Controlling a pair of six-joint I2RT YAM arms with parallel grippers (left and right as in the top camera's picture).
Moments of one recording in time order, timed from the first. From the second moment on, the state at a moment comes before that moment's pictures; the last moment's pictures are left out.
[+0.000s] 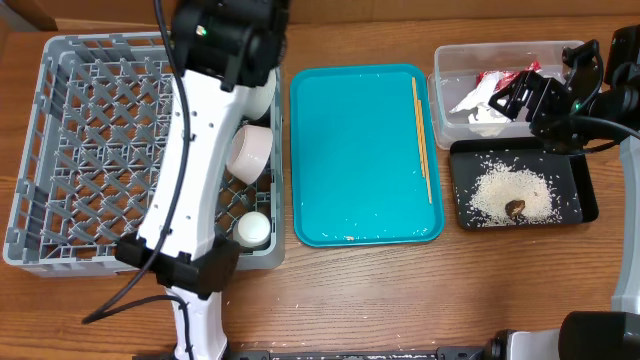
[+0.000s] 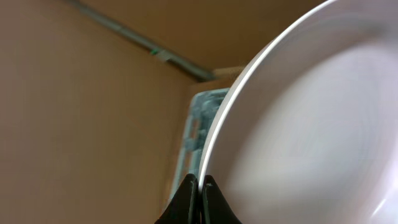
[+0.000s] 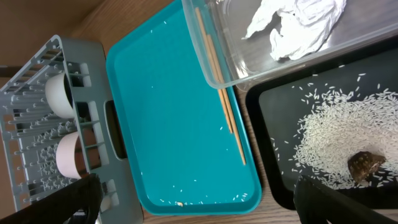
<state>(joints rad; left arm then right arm) -0.35 2.07 2.61 -1.43 -0.97 0.06 -0.21 1.58 1.70 -1.26 -0.47 0.25</state>
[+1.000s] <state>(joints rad) -0.18 2.42 2.61 -1.37 -1.05 0.02 -0.21 1.58 1.70 -1.26 -0.47 0.25</state>
